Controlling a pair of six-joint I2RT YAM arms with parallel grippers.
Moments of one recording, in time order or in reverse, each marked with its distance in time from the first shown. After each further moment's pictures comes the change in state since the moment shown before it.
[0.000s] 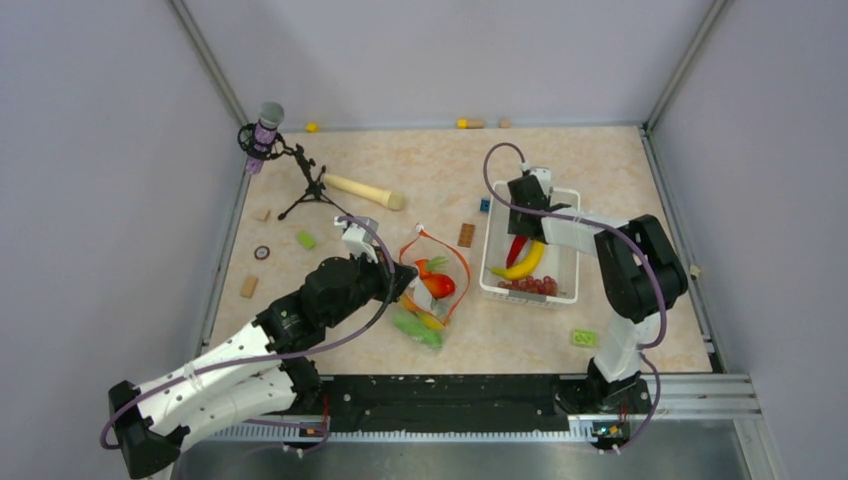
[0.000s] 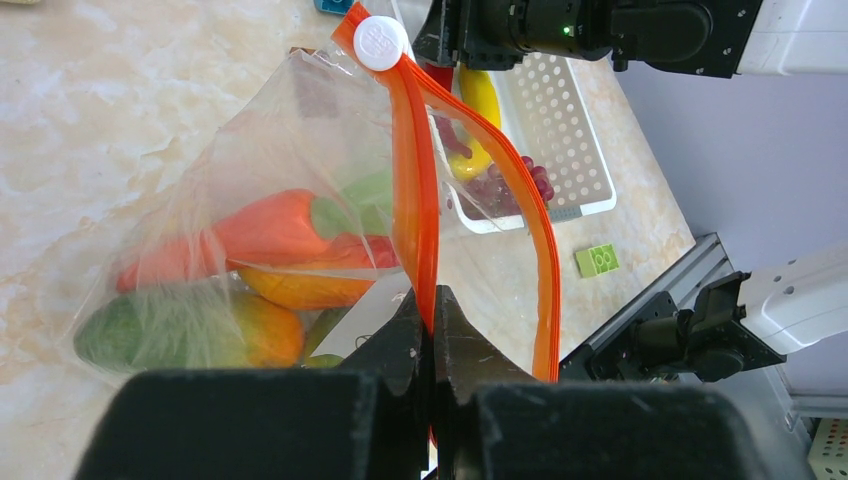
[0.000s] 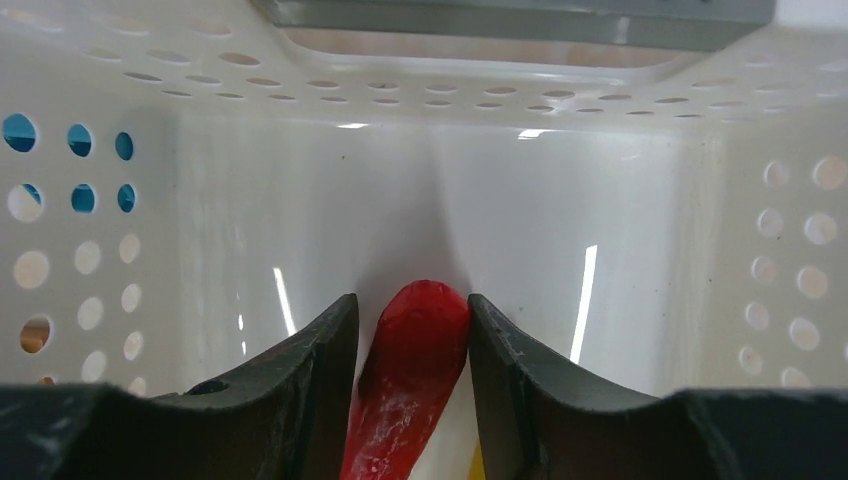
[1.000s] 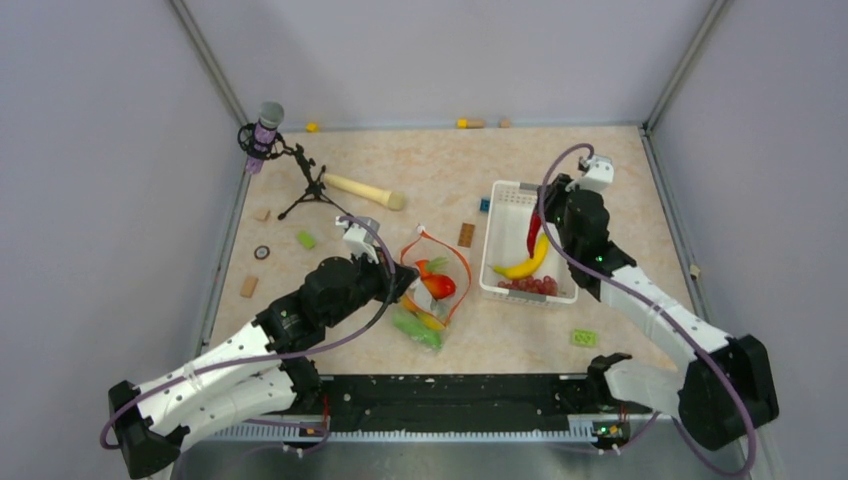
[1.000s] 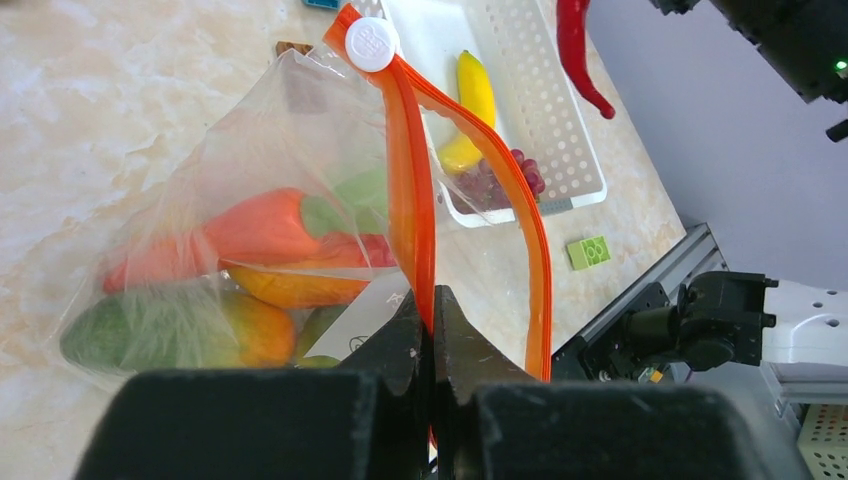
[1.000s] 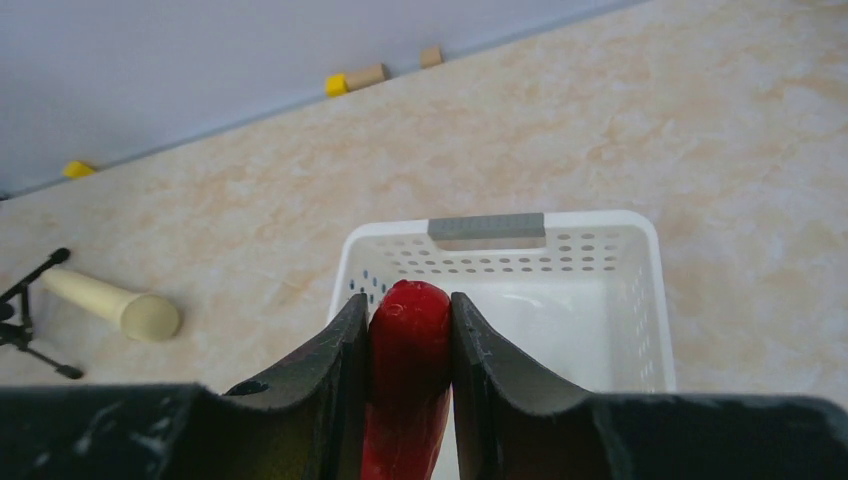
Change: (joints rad) left arm 0.000 -0.001 0.000 0.002 0.021 0.000; right arm 0.000 -0.647 -0.325 0.332 0.010 0.003
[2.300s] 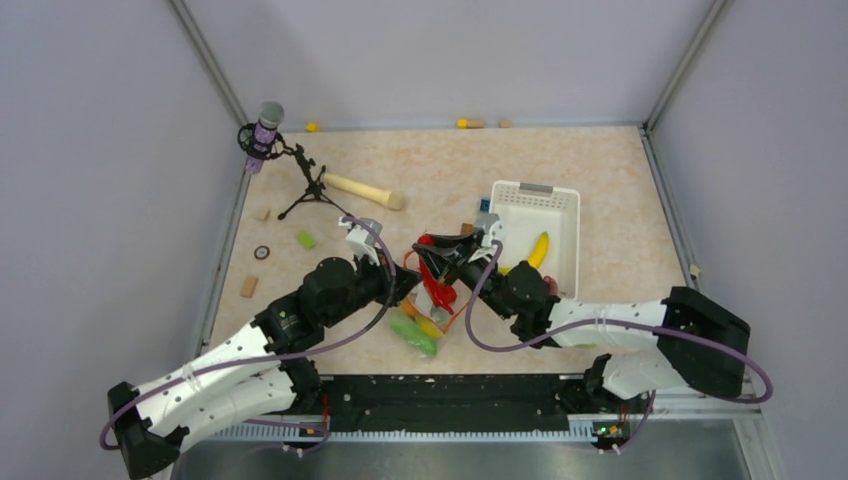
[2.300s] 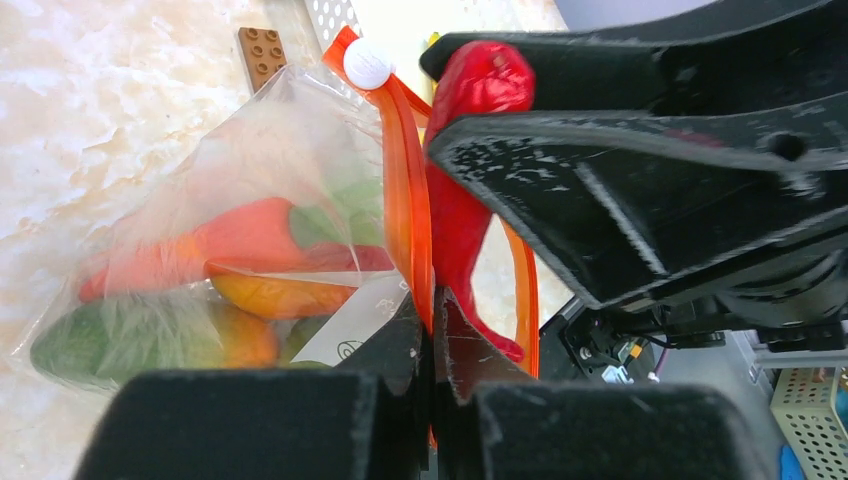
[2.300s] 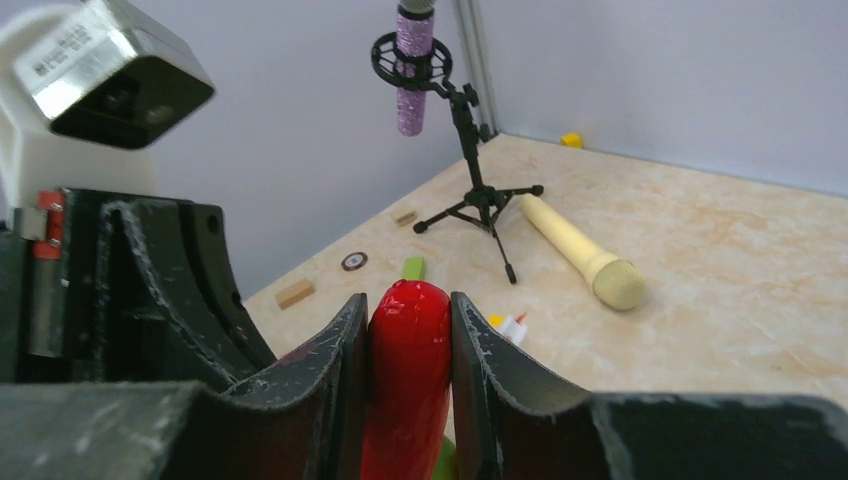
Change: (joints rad) left arm 0.000 -0.008 0.000 0.002 0.068 -0.001; right arm 0.702 0.141 -0.145 0.795 -0.161 -0.198
